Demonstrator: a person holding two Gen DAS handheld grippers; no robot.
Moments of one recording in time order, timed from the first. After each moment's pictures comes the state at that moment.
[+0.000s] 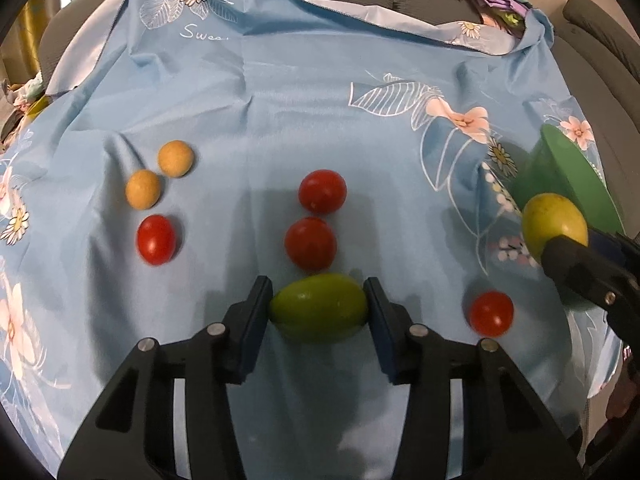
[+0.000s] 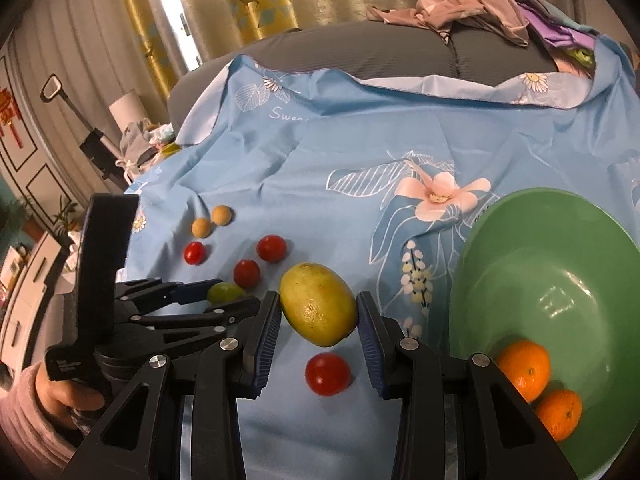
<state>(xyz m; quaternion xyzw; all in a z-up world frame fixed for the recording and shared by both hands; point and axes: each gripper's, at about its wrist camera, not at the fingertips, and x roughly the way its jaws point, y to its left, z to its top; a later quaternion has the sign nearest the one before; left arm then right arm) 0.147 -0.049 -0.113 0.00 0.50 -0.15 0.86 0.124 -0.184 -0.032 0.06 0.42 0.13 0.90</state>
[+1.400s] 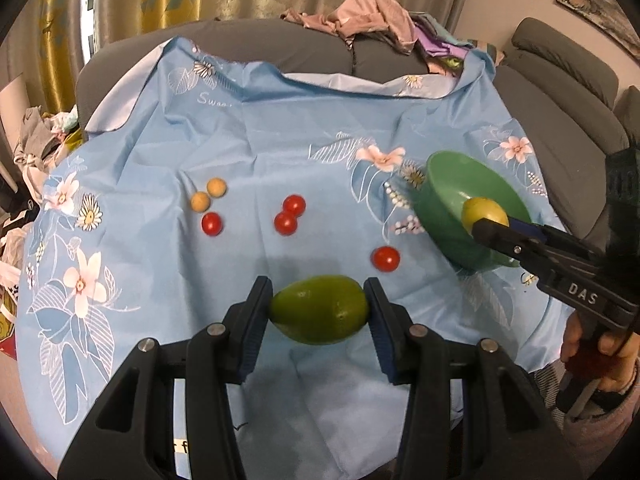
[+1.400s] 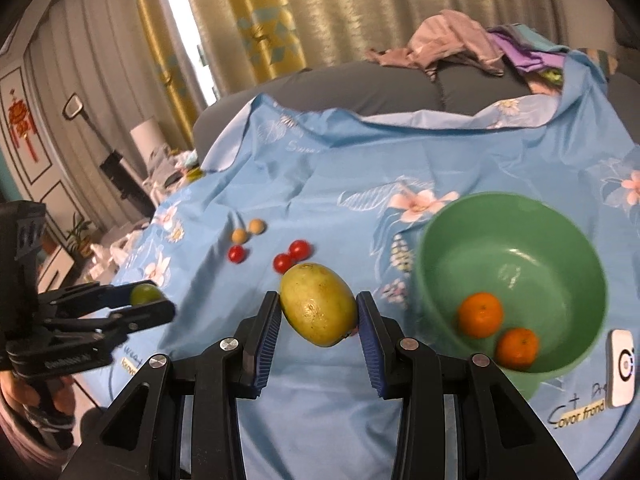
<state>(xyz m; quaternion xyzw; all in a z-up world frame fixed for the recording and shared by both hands) 0.027 -0.025 -0.013 -0.01 0.41 -0.18 0.89 0.044 -0.201 0.018 0.08 0.37 0.12 0.92</state>
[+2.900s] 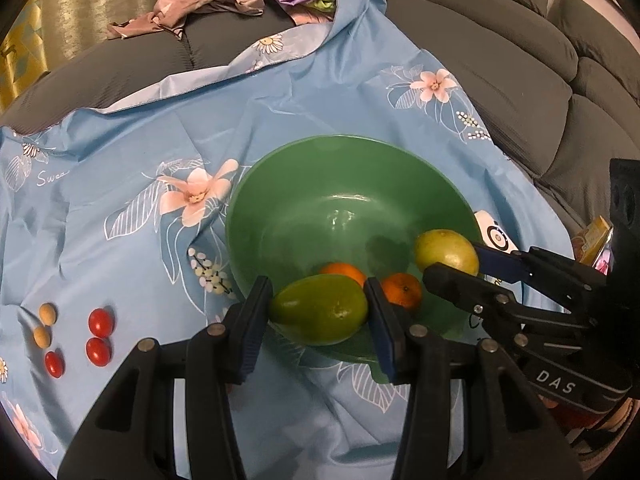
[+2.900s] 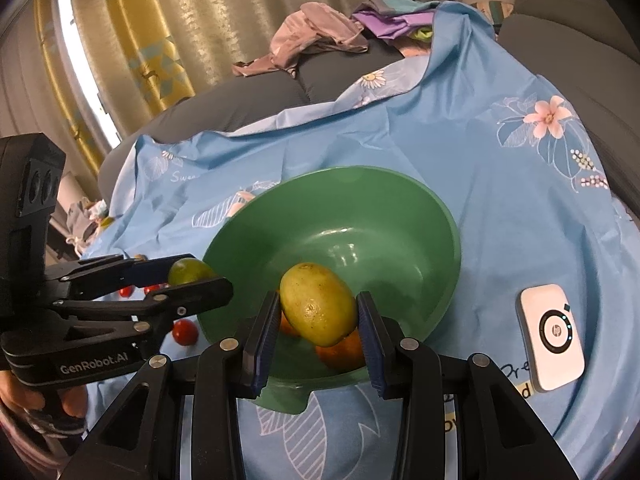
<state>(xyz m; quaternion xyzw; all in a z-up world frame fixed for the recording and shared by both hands) 0.102 -0.231 -0.036 0.10 0.42 -0.34 0.84 0.040 -0.327 -0.015 0.14 0.37 -0.02 0.92</state>
